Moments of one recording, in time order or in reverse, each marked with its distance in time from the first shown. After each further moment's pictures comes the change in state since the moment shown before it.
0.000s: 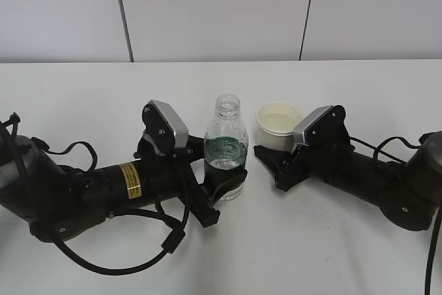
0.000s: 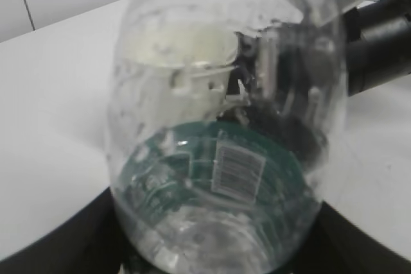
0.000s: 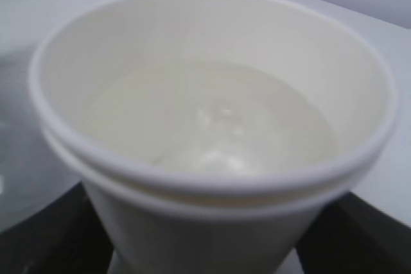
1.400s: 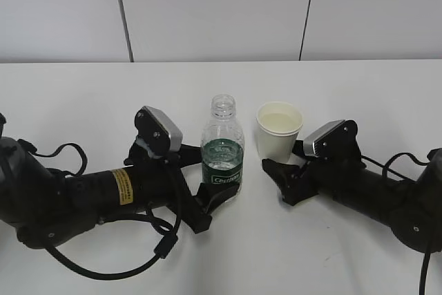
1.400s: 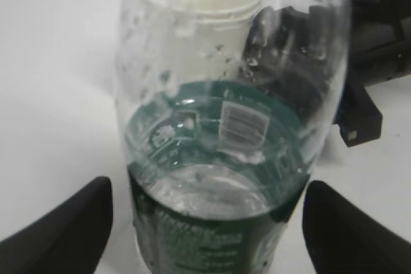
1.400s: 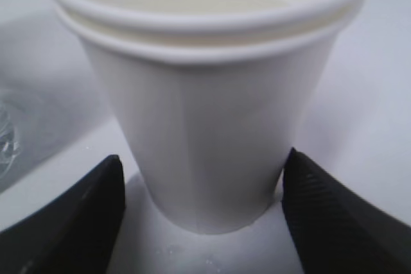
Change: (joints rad) left arm 0.000 -0.040 0.052 -0.039 0.100 -0.044; right arm 0.000 0.000 0.102 0.057 -0.037 0.030
